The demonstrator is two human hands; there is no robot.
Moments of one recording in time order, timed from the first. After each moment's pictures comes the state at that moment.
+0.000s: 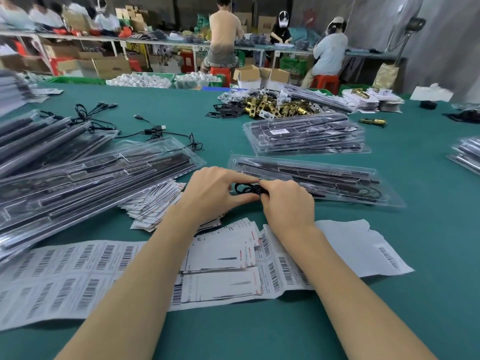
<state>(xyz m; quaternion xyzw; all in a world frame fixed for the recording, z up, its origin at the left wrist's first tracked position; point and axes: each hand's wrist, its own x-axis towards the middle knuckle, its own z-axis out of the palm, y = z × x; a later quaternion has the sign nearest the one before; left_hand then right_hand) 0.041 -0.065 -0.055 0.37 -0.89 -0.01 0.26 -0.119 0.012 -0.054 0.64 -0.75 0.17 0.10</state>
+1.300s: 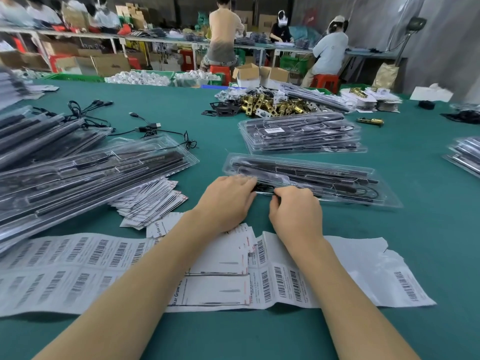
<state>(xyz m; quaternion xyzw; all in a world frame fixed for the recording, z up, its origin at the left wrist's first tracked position) 0.001 -0.045 -0.064 0.40 -0.91 0.04 0.13 -0.136 0.032 -0.058 0.57 -0.79 0.23 0.04</state>
